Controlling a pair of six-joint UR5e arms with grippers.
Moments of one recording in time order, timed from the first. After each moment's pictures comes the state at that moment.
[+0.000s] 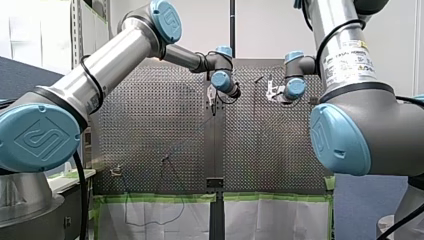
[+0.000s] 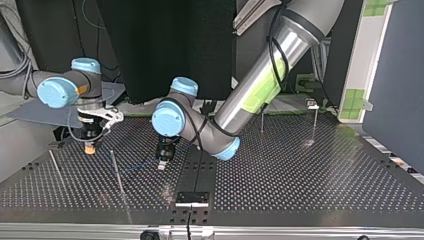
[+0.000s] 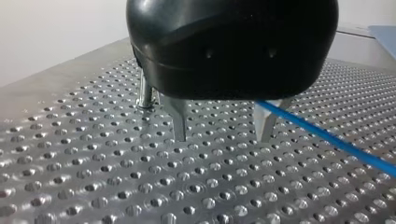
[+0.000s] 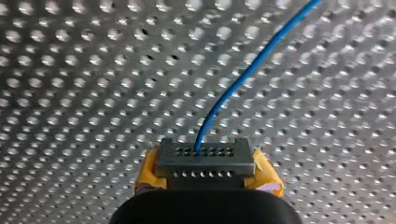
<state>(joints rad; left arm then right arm) -0.62 -2.33 -0.84 -3.18 -1.81 -1.78 1.82 -1.10 1.44 -0.28 1.61 1.60</state>
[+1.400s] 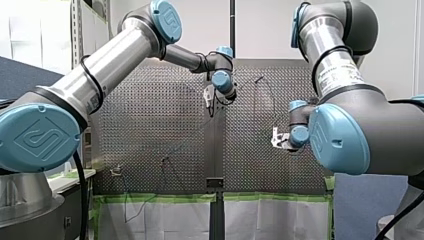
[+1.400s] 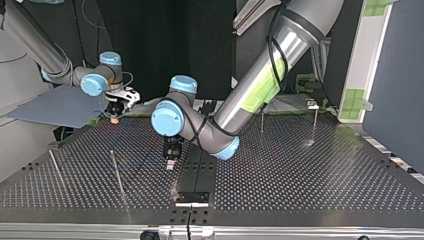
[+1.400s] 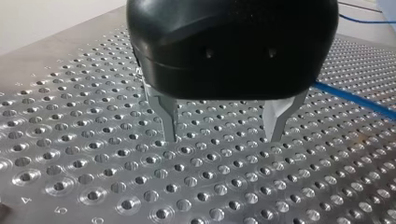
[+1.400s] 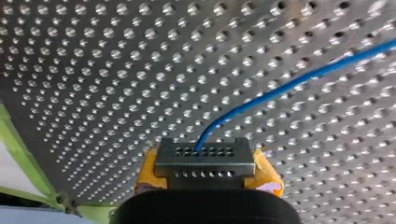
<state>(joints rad) -0.62 -2.33 -0.84 -3.22 -1.91 -1.81 1.78 -0.81 1.54 -0.45 1.61 1.60</state>
